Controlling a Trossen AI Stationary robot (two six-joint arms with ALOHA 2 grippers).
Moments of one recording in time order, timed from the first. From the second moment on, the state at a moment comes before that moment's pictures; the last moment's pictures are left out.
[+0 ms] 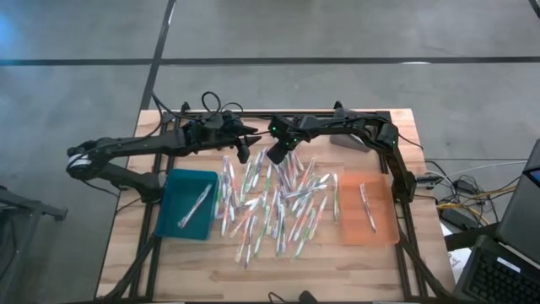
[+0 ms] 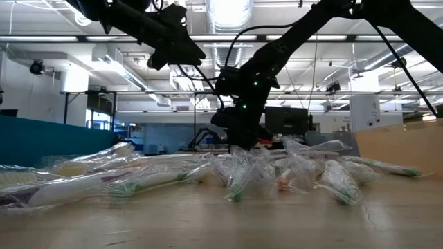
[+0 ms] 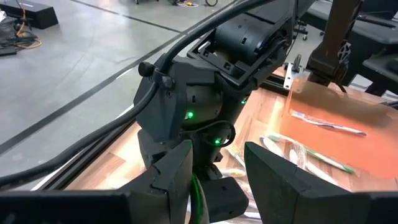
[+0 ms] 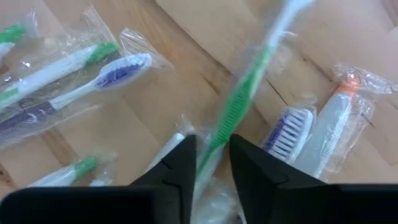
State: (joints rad) left arm 0.33 1.21 0.88 0.05 -0.04 -0.14; right arm -0.43 2.16 1.53 -0.56 0.00 0.33
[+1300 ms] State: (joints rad) left arm 0.33 1.21 0.88 0.04 -0.04 -0.13; right arm -0.43 2.14 1.57 -0.56 0.00 0.26
